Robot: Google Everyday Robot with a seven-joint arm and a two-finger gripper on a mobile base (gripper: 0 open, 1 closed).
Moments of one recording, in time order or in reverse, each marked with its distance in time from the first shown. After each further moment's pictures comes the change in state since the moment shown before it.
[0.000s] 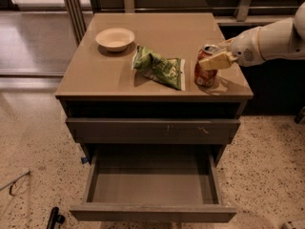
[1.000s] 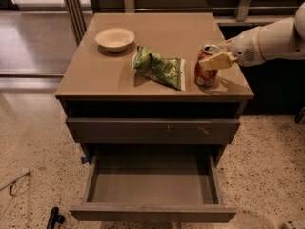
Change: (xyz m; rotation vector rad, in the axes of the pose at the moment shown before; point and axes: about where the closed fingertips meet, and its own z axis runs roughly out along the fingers) arm 0.000 0.000 0.000 0.000 0.000 0.000
